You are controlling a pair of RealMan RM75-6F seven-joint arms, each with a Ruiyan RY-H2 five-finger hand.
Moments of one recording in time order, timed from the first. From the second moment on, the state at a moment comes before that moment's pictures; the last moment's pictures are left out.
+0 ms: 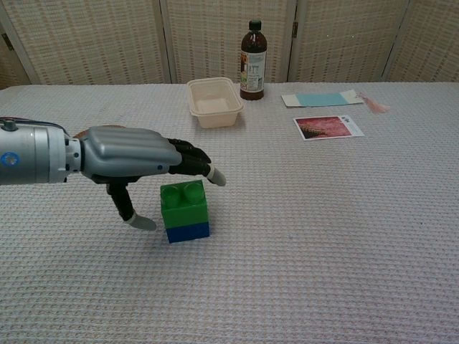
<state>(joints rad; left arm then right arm) -0.95 -1.40 0.02 -1.44 1.73 0.78 -0.07 0.03 -1.01 0.12 -1.69 -1.36 1.47 -0.01</state>
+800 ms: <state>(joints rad) -0.93 -1.48 0.08 -1.29 1.80 0.96 -0.11 0.03 -1.01 0.12 -1.70 -1.36 1.47 -0.02</state>
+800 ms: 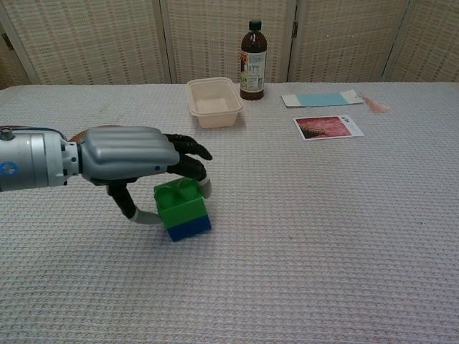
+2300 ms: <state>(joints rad) -0.84 -1.33 0.03 -1.44 1.83 1.23 -0.08 0.51 -1.16 0.01 -1.35 -1.73 1.04 1.43</state>
